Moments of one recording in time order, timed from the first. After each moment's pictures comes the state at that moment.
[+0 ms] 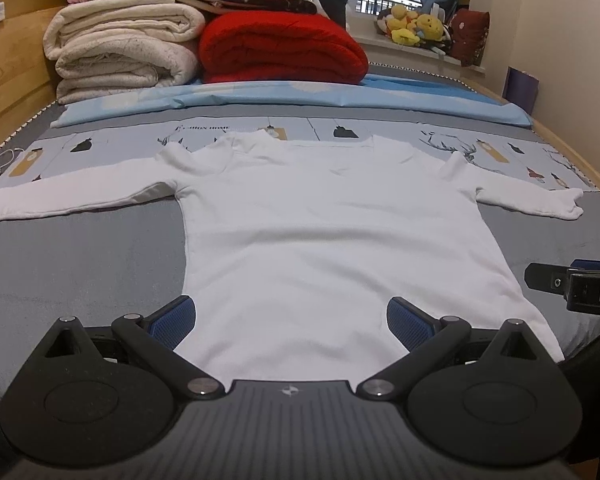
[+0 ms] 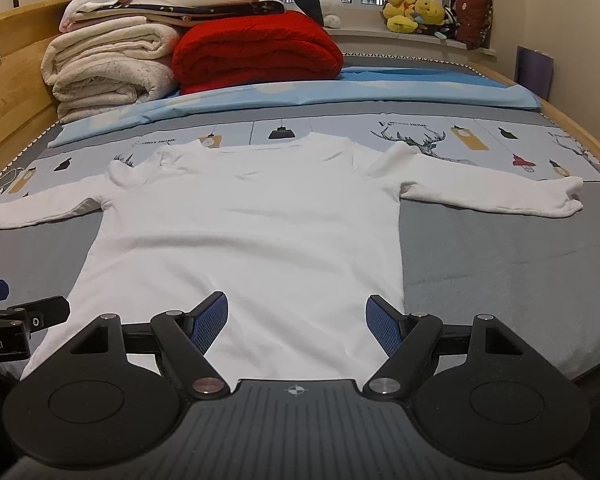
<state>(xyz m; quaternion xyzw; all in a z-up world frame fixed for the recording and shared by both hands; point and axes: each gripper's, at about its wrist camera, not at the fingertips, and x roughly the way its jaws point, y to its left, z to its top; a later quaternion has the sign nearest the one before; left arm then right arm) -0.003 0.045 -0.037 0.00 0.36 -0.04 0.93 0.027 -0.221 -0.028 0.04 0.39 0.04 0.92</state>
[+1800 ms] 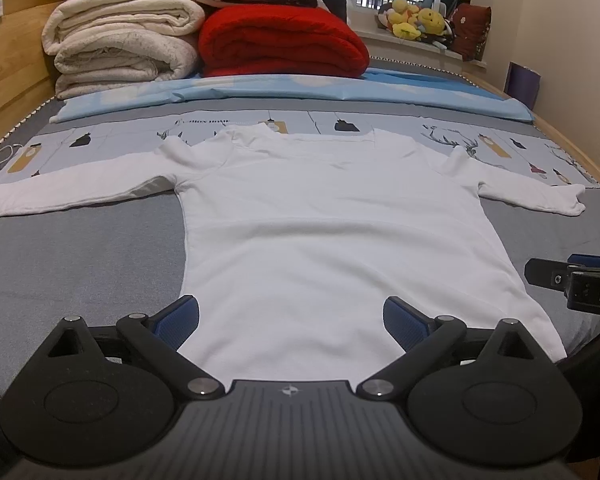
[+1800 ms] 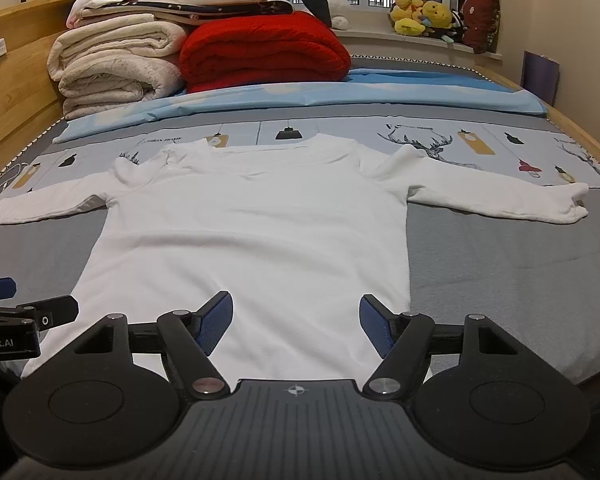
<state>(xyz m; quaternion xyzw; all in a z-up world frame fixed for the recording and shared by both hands) -0.001 0.041 -0.041 0.00 0.37 -0.03 0.93 0.027 -0.211 -0.027 0.03 0.38 0.04 0.92</state>
